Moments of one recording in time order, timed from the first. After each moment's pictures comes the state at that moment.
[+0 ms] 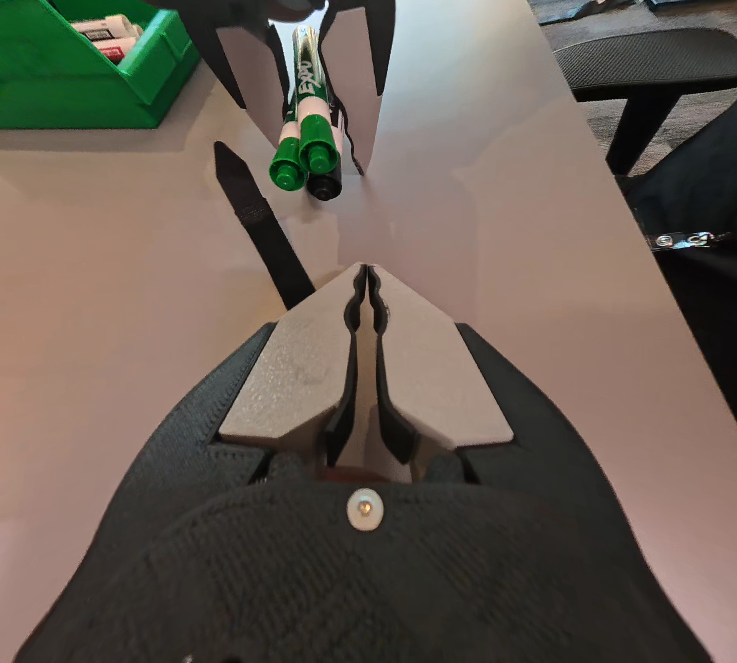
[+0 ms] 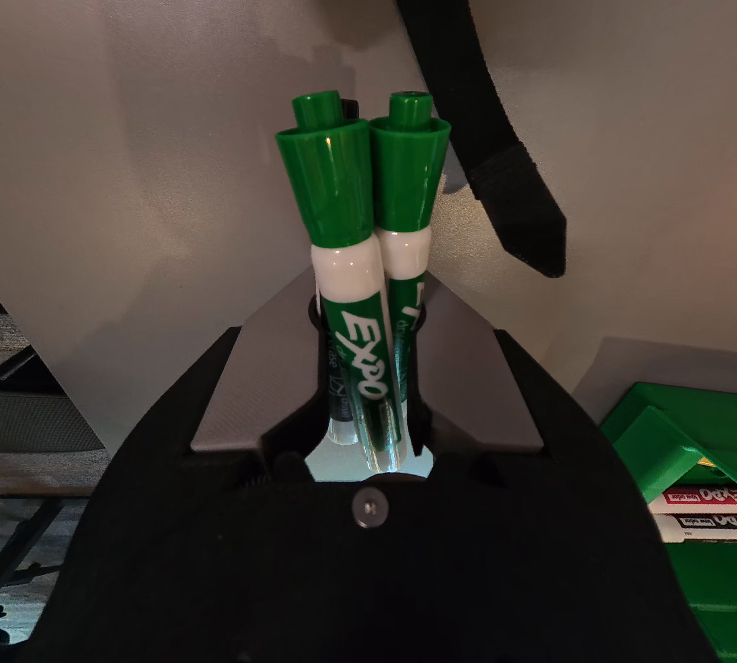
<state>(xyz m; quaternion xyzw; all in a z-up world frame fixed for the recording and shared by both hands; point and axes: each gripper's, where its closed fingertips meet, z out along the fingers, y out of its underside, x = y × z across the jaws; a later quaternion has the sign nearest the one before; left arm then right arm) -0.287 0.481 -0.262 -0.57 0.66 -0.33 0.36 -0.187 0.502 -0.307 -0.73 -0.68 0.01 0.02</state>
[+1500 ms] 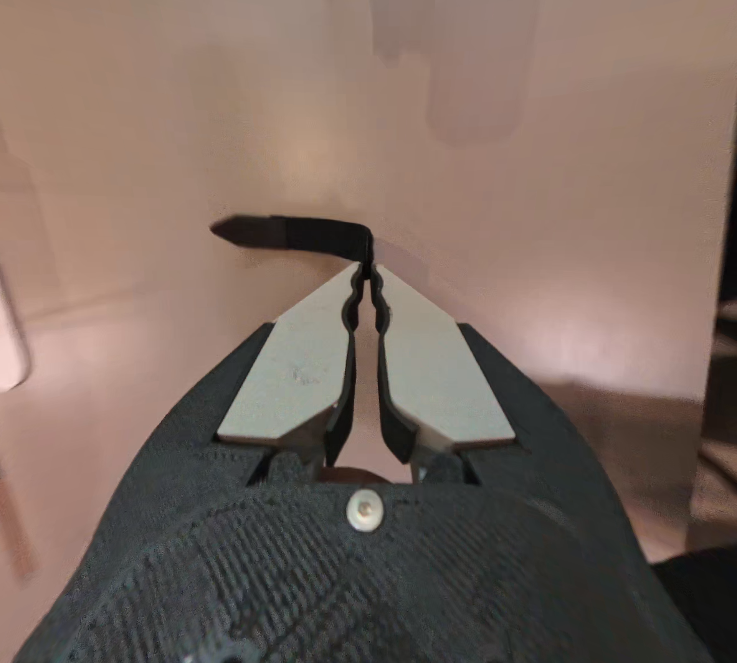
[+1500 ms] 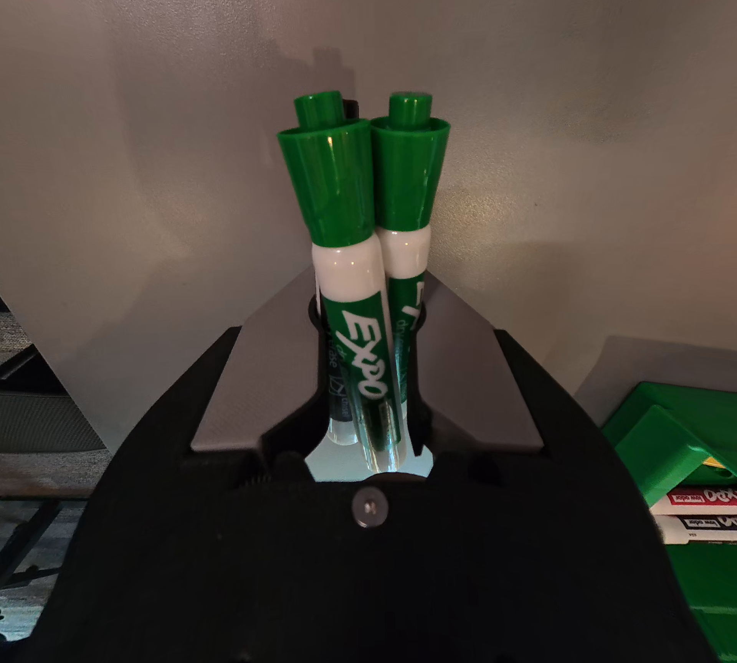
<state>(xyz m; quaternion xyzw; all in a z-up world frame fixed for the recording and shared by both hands) -0.380 0.513 -0.255 -0.63 0.75 -0.09 0.19 -0.186 0.500 -0.307 -0.73 -0.68 0.02 0.02</state>
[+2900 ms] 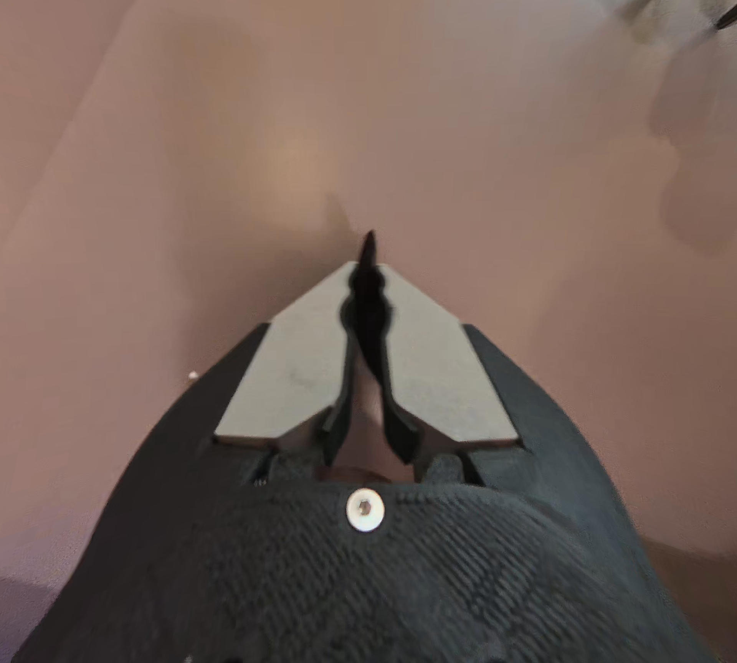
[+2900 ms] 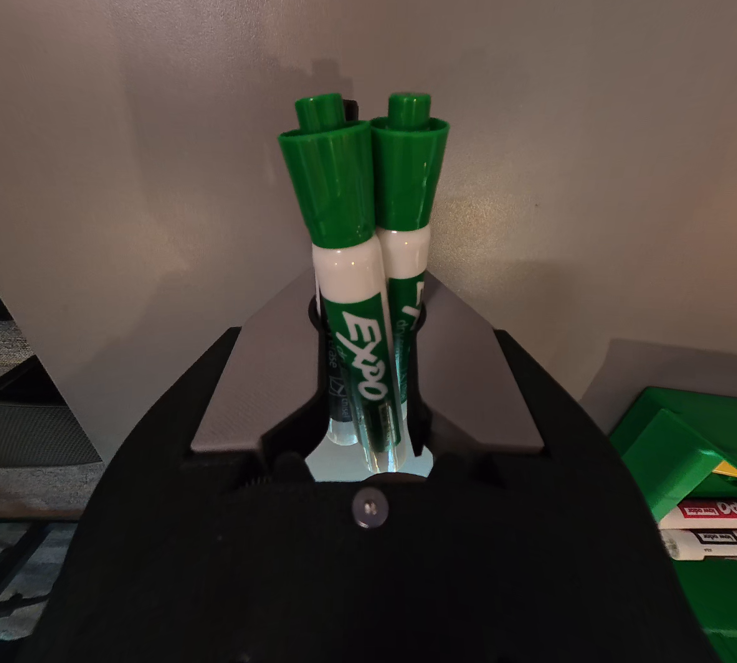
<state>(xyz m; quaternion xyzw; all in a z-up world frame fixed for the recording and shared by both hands) -0.395 0.617 -0.298 -0.80 0.52 -0.21 0.21 -0.187 0.500 -0.306 -0.73 -0.68 0.03 0.04</state>
